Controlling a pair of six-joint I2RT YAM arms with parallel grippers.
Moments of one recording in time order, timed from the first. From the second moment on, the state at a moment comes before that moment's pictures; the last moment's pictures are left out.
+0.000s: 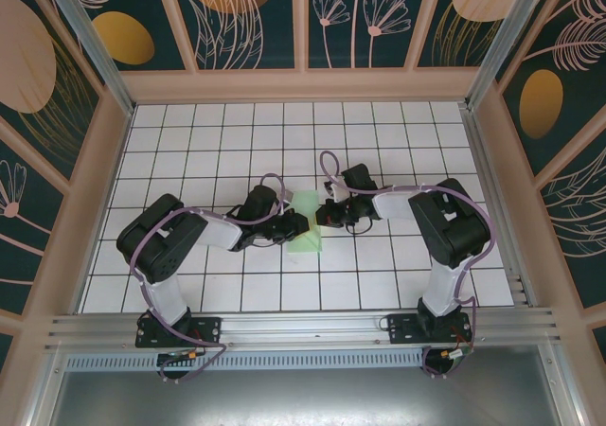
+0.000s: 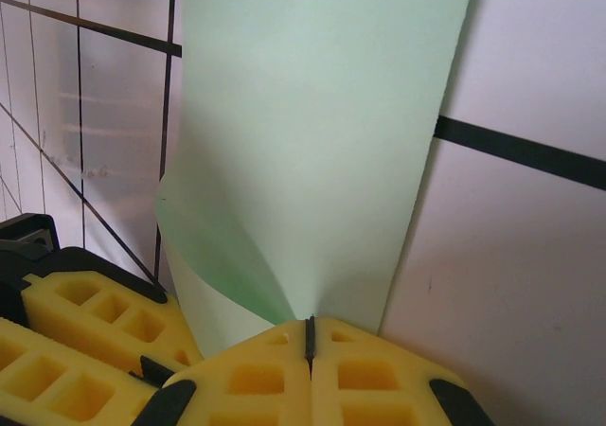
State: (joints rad) left arm -0.66 1.81 0.66 0.49 0.57 -1.07; right arm 0.52 1.83 0.87 -0.06 -0.64 0.47
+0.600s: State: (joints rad) left arm -0.66 1.83 0.67 0.48 0.57 -1.07; right arm 0.52 1.85 0.90 -0.07 -0.63 0.46
